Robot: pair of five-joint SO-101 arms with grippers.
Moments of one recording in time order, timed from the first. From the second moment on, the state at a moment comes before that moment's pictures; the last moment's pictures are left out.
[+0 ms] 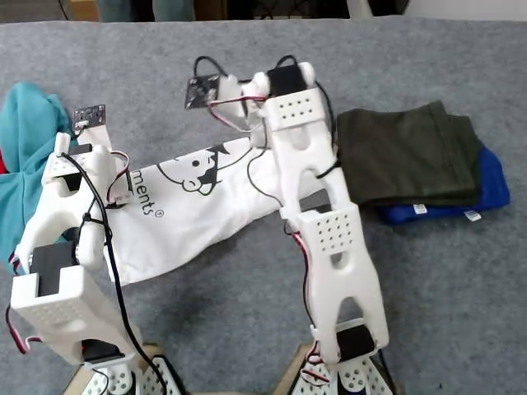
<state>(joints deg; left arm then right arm) -17.1 12.7 21.8 53.8 1.4 -16.3 56.4 -74.4 100.7 65.0</state>
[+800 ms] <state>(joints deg) -17.1 12.7 21.8 53.8 1.3 -7.6 66.9 -70.5 96.6 58.3</state>
